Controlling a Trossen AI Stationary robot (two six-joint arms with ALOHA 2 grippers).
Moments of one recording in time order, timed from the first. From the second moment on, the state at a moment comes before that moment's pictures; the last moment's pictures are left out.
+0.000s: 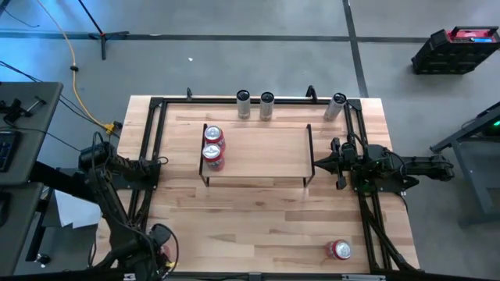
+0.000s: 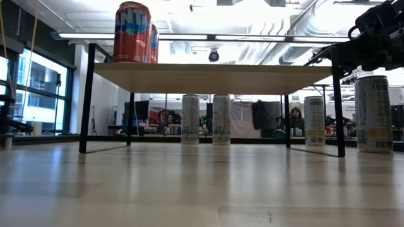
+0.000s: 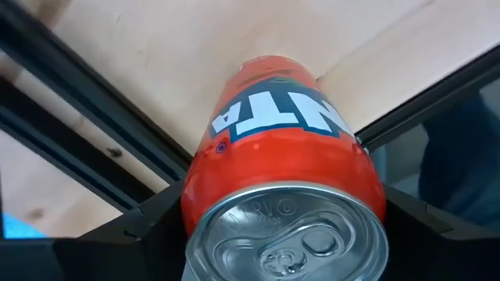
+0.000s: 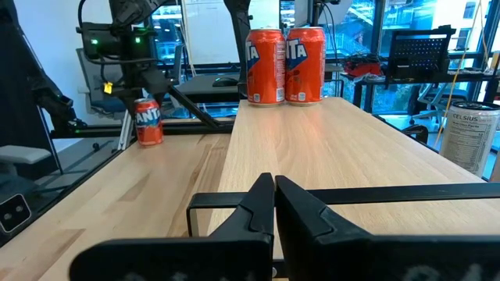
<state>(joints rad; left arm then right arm) -1.12 1.71 1.26 -1.04 0.16 -1.97 0.00 0.01 0.01 0.02 -0.03 0.03</state>
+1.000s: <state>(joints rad) -0.80 1.73 1.35 -1.15 0.01 -0.55 0.00 0.01 0.01 0.02 -0.03 0.03</state>
